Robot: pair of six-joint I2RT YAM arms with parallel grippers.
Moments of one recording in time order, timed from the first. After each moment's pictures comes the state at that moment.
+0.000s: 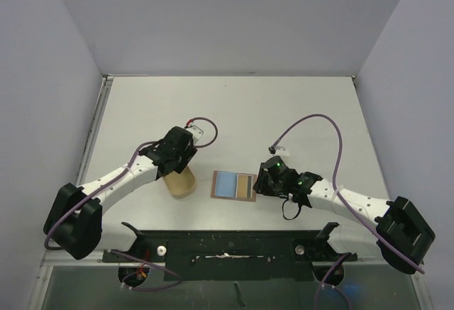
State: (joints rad) left arm -0.59 1.34 0.84 -0.46 -0.43 0.16; right arm 0.79 1.17 0.56 -0.30 0.14 0.81
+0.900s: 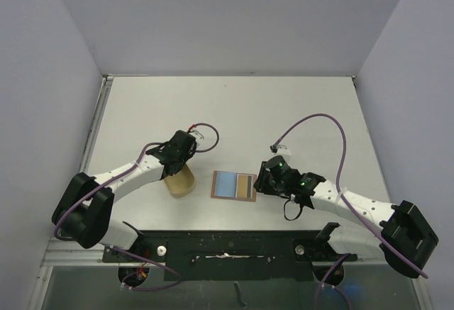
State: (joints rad) left arm -0.59 1.43 0.80 -0.37 -0.51 0.23; right arm 0.79 1.13 0.56 -0.30 0.15 0.81
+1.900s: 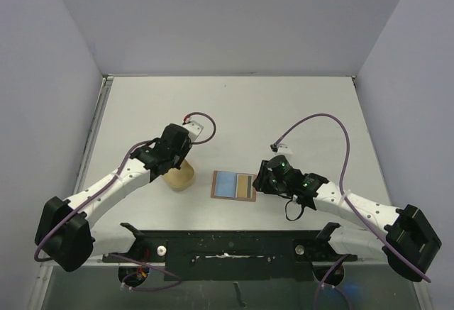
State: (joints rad) left arm -0.61 1.27 0.87 -0.50 -0.36 0.12; right arm 0.79 1.11 0.56 -0.30 0.14 0.80
